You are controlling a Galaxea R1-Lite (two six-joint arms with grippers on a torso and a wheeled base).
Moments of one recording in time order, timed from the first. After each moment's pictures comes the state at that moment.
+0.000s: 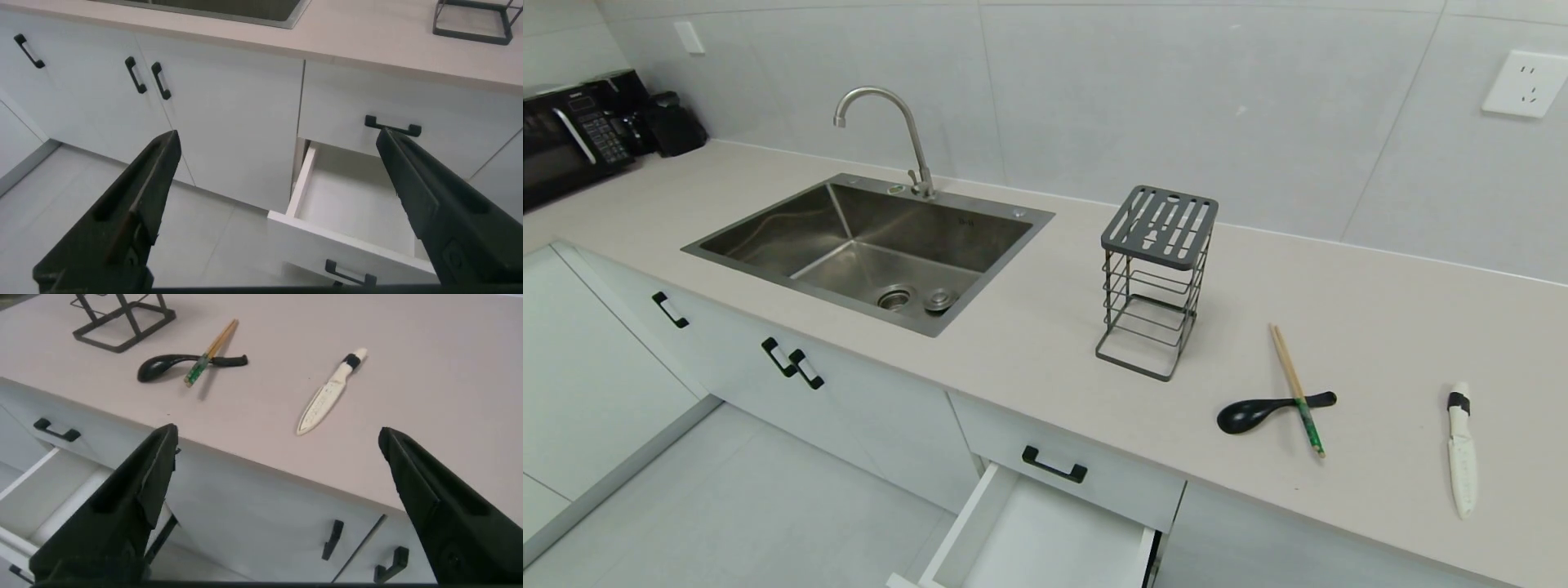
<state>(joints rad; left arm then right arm) 0.00 0.00 0.00 0.00 -0.03 0.02 0.00 0.00 0.00 0.00 0.01 0.01</state>
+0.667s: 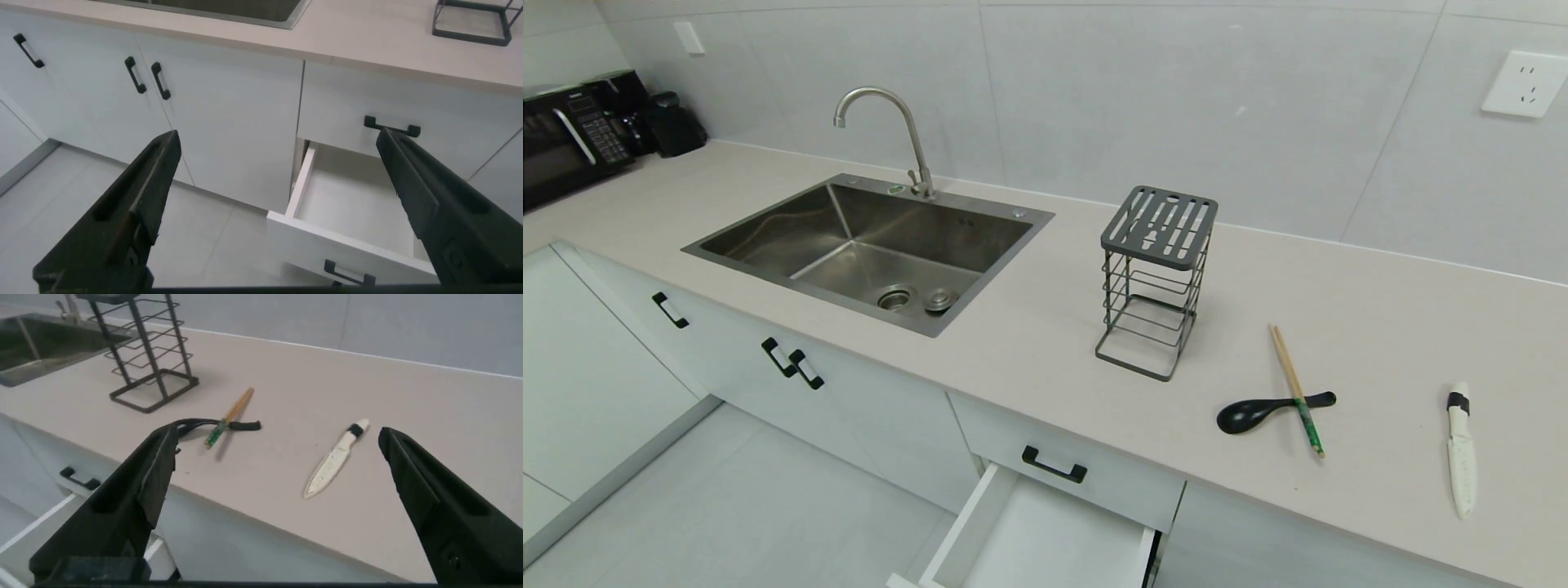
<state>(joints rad) 0.00 0.00 0.00 0.00 -0.04 0.01 -0.01 0.03 -0.08 -0.17 0.15 -0.03</state>
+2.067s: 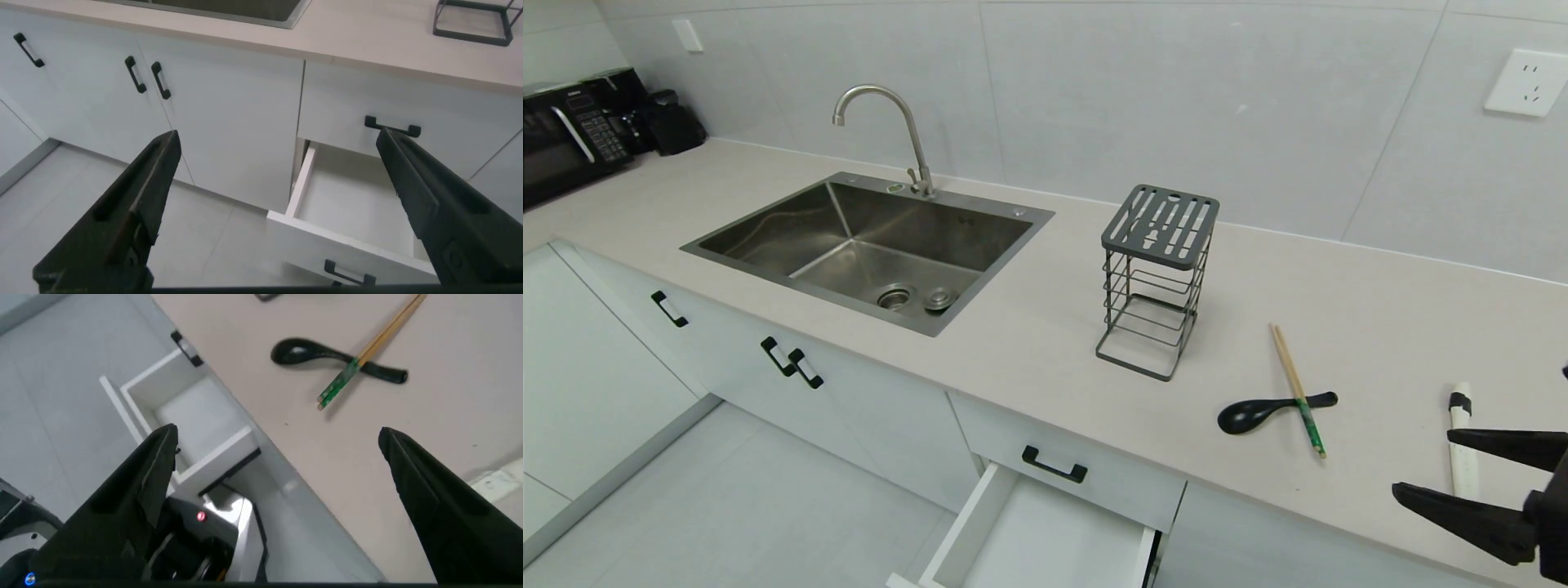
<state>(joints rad) 0.00 0.00 0.00 0.00 -0.03 0.01 0.18 1.08 -0.46 -0.15 0.32 -0.15</state>
